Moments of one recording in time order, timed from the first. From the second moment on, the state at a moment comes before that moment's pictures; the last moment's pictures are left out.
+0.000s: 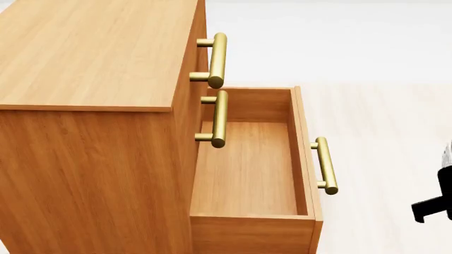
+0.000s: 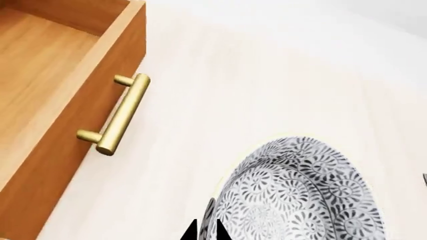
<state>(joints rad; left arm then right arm) 0.24 -0.31 -0.43 0.53 -0.57 0.16 -0.08 1.00 0.92 -0.42 0.10 0.57 1.18 -0.35</state>
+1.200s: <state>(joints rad) 0.25 -0.32 -0.43 0.53 -0.58 0.18 -0.09 1.68 0.49 -0.98 0.26 0.32 1.03 -0.77</state>
